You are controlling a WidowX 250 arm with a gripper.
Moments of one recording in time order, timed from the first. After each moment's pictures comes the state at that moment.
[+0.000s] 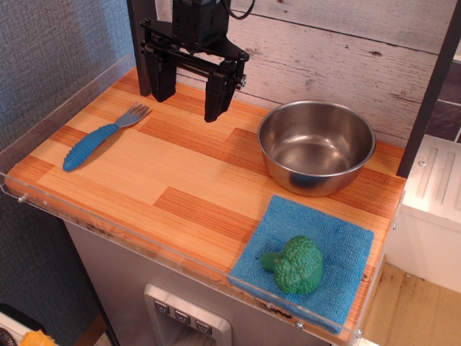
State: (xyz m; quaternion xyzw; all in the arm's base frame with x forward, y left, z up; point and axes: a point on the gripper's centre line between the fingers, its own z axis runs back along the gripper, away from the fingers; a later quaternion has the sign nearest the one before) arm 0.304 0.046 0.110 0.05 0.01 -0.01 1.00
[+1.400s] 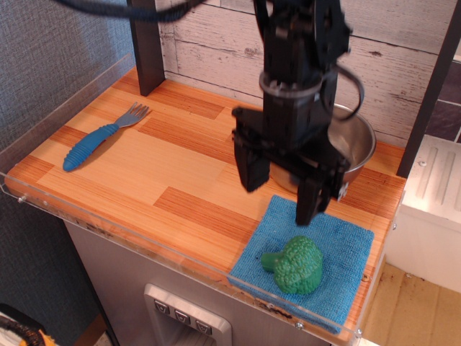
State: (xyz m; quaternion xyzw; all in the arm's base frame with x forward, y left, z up) arm 0.255 -0.072 0.081 -0.02 -0.03 -0.14 0.99
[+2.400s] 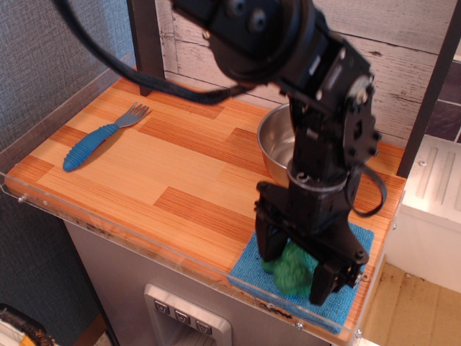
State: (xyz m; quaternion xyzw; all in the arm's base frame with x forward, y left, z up) arm 0.231 -0.102 0.032 -0.02 0.01 -0.18 0.98
